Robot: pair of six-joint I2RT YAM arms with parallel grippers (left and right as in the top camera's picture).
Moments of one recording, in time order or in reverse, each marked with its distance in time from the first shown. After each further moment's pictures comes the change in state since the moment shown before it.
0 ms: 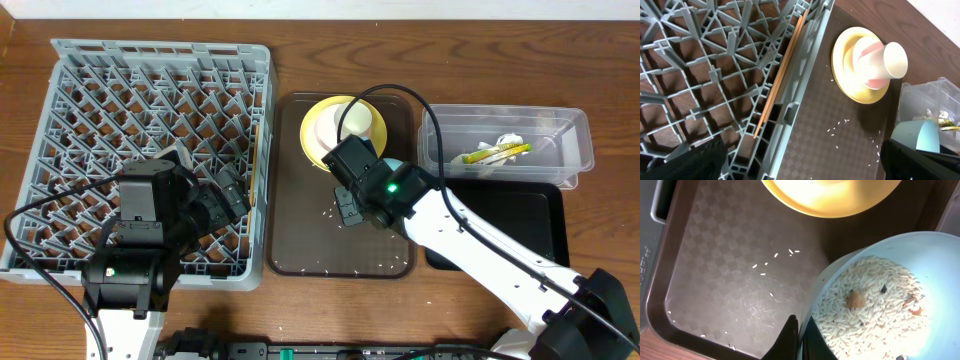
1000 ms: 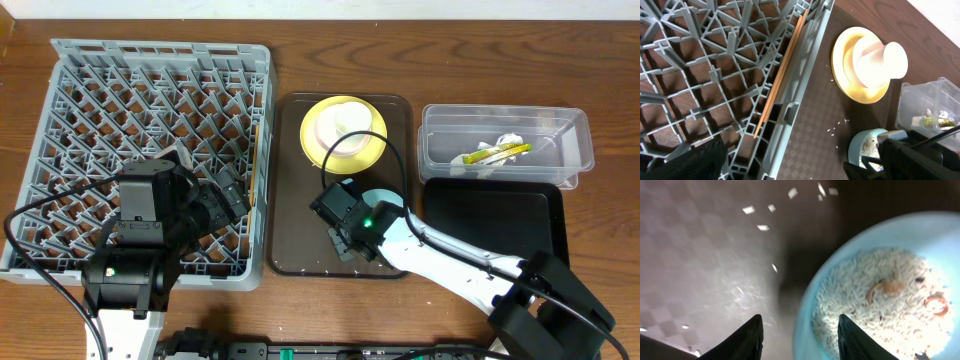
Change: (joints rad) left arm 0.000 0.000 0.000 0.000 0.000 0.000; right arm 0.106 0.083 -0.253 0.233 0.010 -0.021
